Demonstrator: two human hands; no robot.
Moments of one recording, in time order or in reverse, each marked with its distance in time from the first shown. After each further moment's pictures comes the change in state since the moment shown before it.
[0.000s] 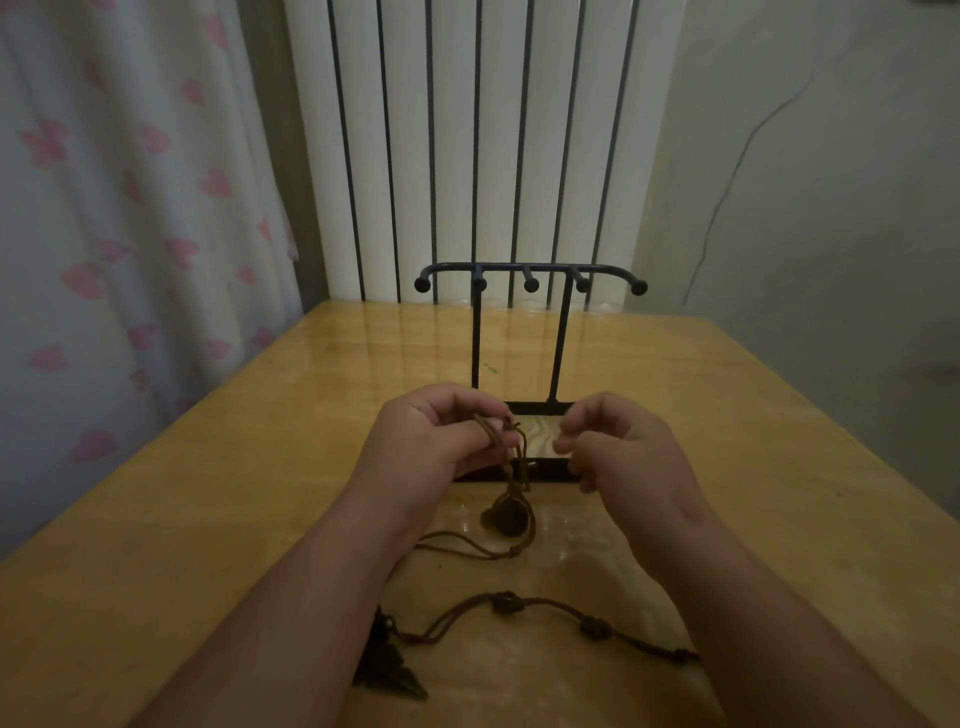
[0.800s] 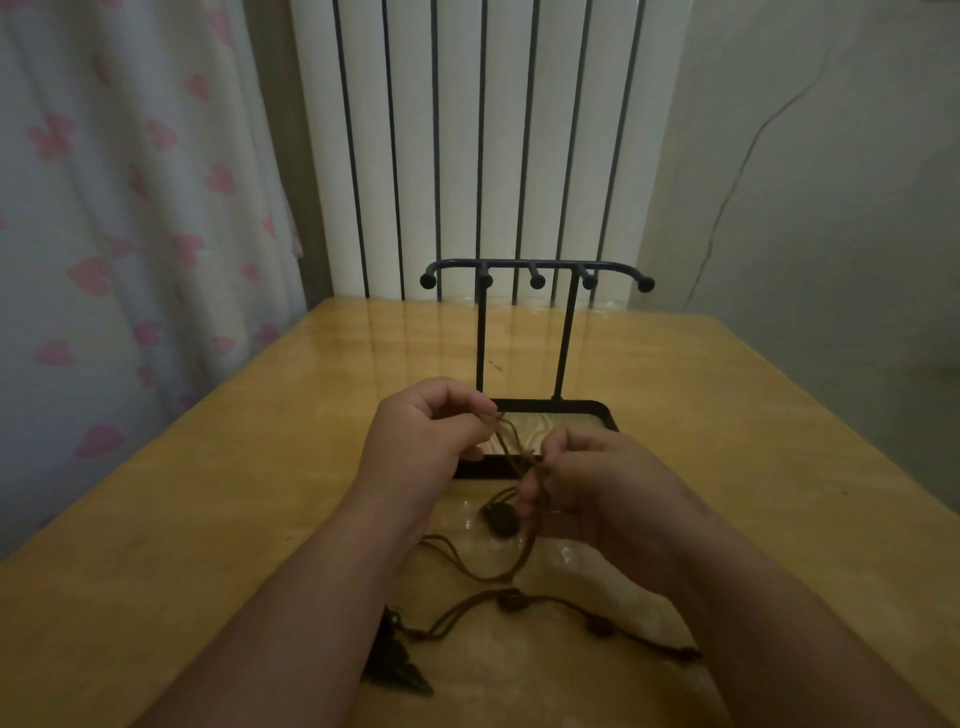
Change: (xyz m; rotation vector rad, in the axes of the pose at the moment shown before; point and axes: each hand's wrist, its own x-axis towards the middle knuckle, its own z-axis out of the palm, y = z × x) left_hand 0.002 -0.002 -0.002 0.205 0.146 0.037; right_hand -0.009 -0.008 0.003 0.291 -0.419 0.260
